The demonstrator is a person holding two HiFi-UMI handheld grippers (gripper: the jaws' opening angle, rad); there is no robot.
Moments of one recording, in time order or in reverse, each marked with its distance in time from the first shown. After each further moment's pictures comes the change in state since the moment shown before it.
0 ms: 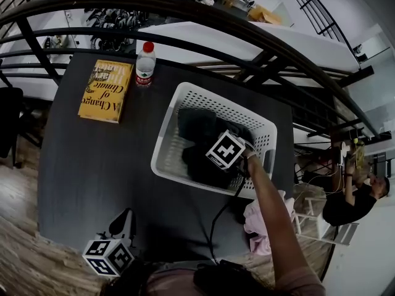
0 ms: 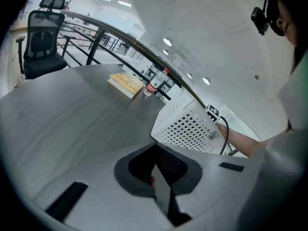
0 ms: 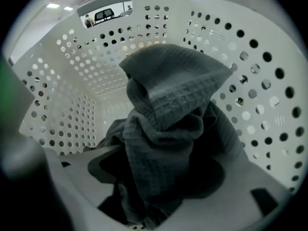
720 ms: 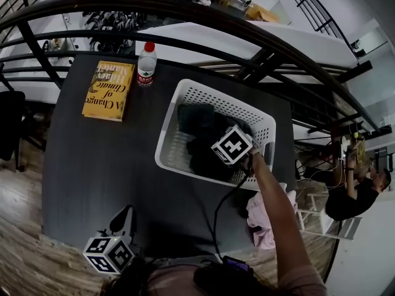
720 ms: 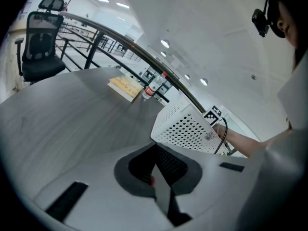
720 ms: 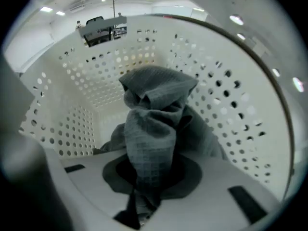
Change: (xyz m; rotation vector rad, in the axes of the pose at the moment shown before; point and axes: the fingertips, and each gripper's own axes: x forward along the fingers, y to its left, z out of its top) left arm -0.017 0.004 0.006 0.019 -0.022 -0.013; right arm -0.033 -0.009 0.004 0.109 -0.079 -0.110
